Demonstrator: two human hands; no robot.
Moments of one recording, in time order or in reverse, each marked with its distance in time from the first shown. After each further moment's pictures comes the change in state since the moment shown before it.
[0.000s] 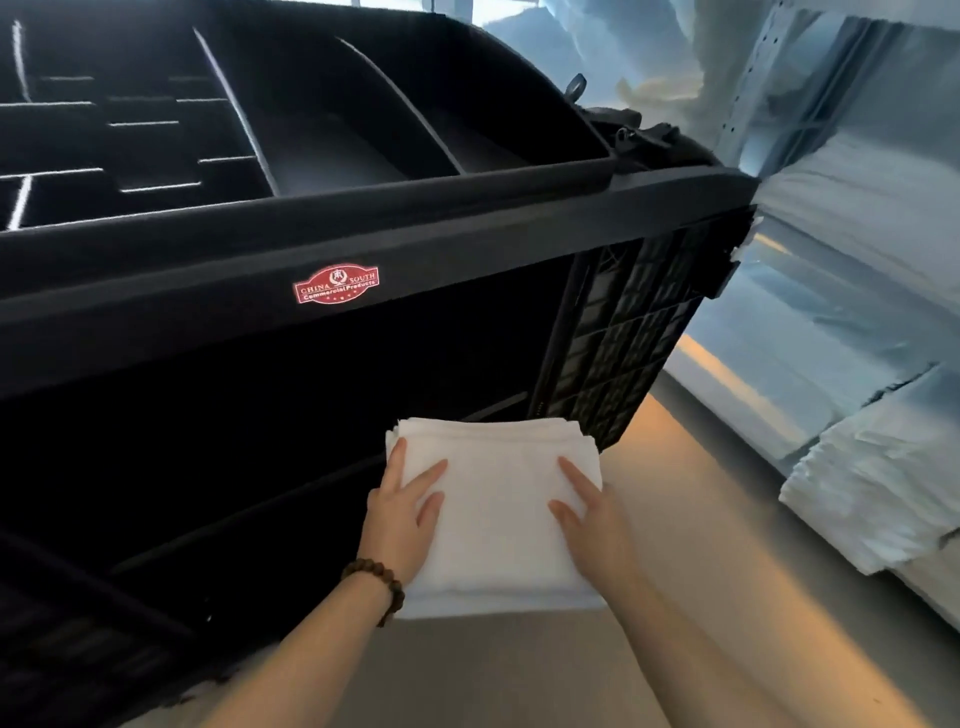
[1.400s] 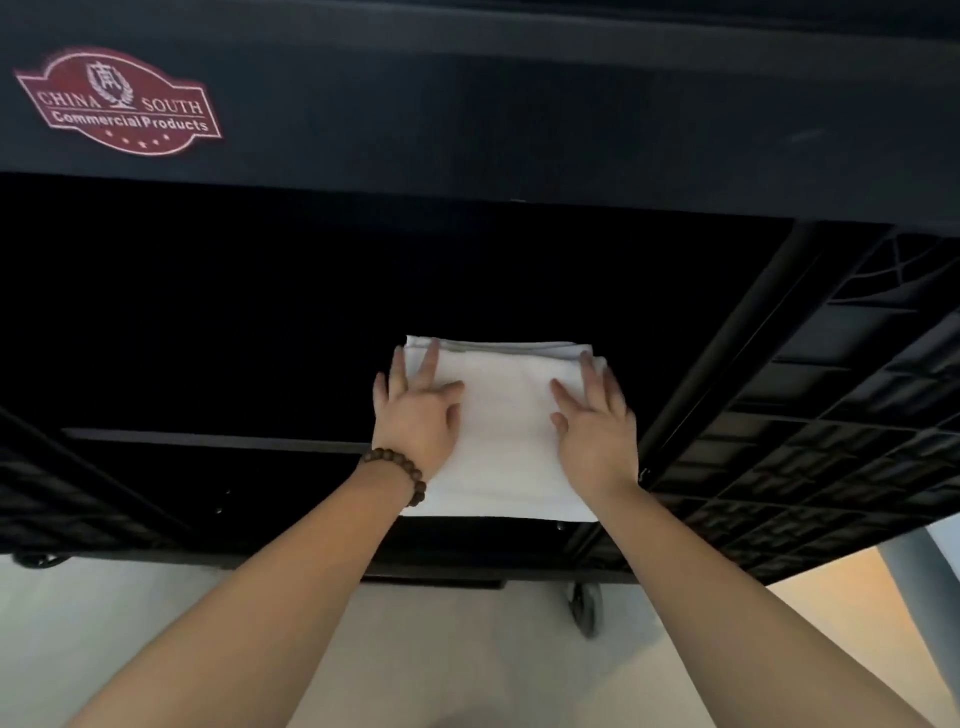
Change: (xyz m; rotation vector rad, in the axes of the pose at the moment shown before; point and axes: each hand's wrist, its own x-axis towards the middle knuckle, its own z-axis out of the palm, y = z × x) left_hand 0.211 -0.032 0.098 0.729 0.245 -0.354; right_hand 0.324 0.013 0.104 -0.595 -0.185 -0.742
